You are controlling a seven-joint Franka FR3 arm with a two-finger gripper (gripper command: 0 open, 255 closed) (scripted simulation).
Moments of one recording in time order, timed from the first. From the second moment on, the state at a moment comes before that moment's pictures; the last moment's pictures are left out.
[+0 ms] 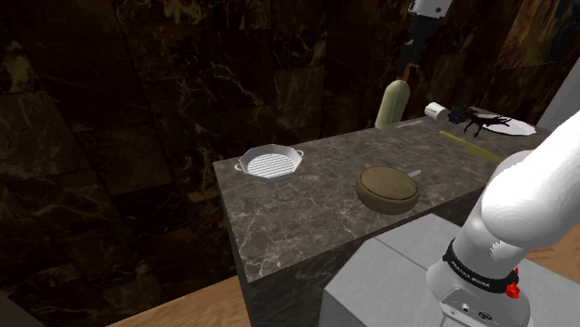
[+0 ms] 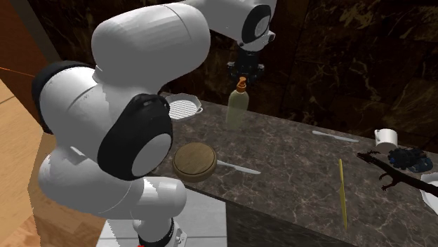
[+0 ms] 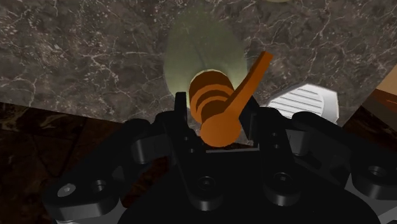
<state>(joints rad) -0.01 -0.32 -0.62 -1.92 -0.03 1.74 -0.59</state>
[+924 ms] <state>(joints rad) -0.07 -0.76 -0.30 -2.15 -0.09 1.54 -0.29</state>
